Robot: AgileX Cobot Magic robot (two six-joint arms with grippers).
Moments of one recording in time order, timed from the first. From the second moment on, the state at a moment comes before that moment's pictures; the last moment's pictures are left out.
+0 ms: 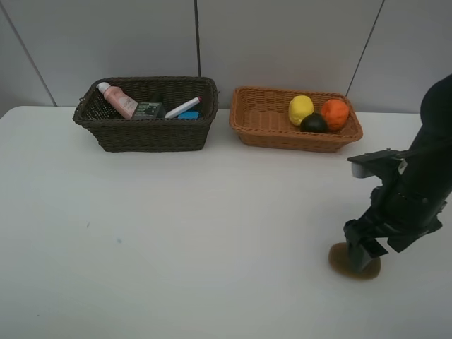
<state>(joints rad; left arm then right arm) -0.13 -0.01 -0.51 0.01 1.07 -0.01 0.31 1.58 -0.71 0.05 0.93 -0.21</state>
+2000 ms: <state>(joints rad) -0.13 -0.01 -0.51 0.01 1.07 -0.01 0.40 1.69 -0.61 -0.05 0.64 -0.48</state>
